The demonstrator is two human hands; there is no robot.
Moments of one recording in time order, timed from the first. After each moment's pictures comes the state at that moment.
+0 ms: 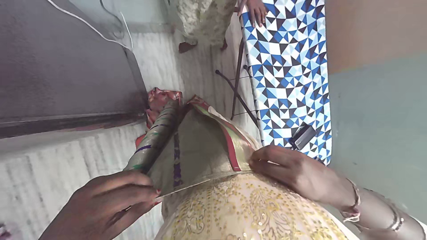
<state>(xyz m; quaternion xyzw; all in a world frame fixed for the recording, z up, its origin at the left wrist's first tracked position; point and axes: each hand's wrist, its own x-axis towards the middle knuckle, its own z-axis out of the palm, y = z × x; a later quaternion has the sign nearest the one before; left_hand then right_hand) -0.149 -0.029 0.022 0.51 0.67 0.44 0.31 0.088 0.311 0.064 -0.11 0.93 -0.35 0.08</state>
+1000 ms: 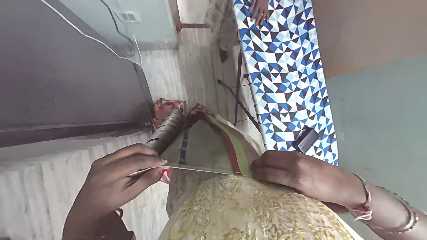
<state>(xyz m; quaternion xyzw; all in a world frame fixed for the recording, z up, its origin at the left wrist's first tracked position) -0.165 -0.010 0.004 0.50 0.69 0.48 0.21 0.083 0.312 0.078 -0.19 0.91 -0.36 0.09</state>
